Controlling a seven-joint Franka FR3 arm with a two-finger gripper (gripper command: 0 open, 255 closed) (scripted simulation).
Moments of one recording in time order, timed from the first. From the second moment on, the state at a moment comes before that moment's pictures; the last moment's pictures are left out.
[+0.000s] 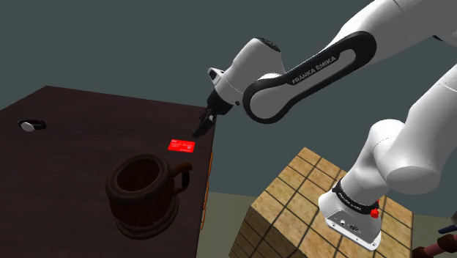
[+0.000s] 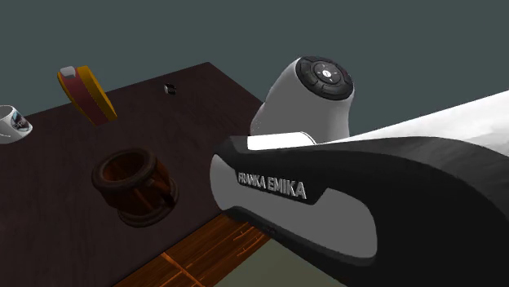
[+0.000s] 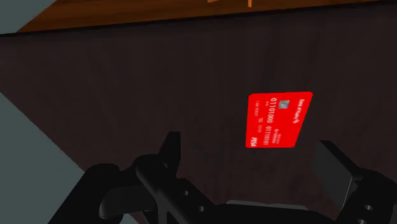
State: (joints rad) arm 0.35 -0.06 0.19 -2.46 0.25 2.88 -0.30
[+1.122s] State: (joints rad) arm 0.41 0.26 0.22 -2.27 0.28 3.10 -0.41
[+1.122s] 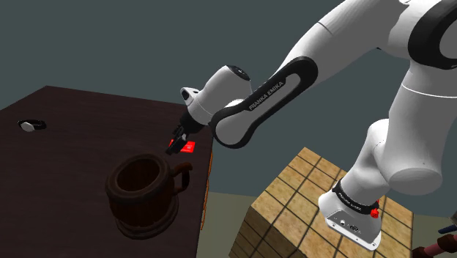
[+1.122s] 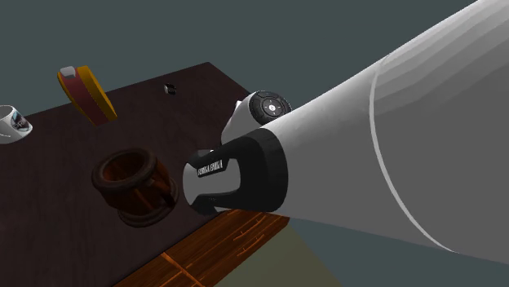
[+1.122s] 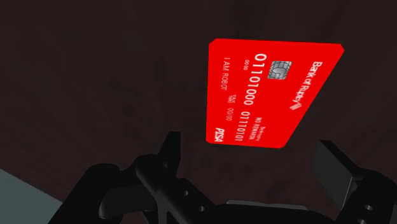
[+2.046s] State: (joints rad) arm 0.40 0.25 0.22 -2.26 0.28 3.09 -0.41
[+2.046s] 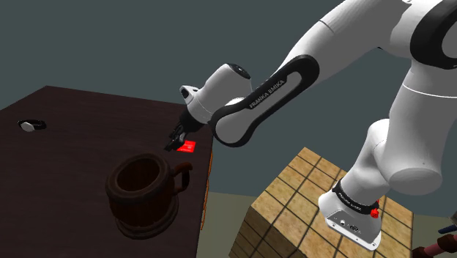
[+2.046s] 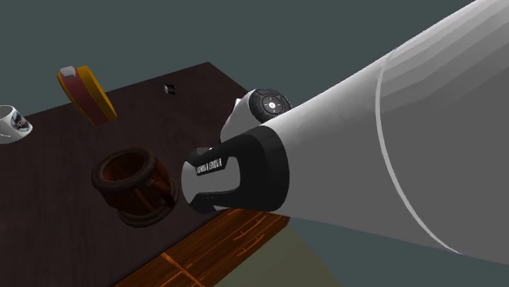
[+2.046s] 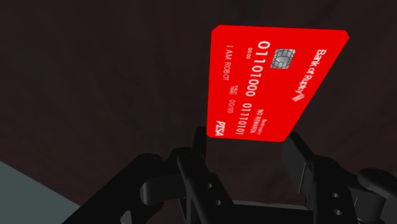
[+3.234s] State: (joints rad) arm 0.43 0.08 0.17 -2.23 0.22 2.87 -0.33
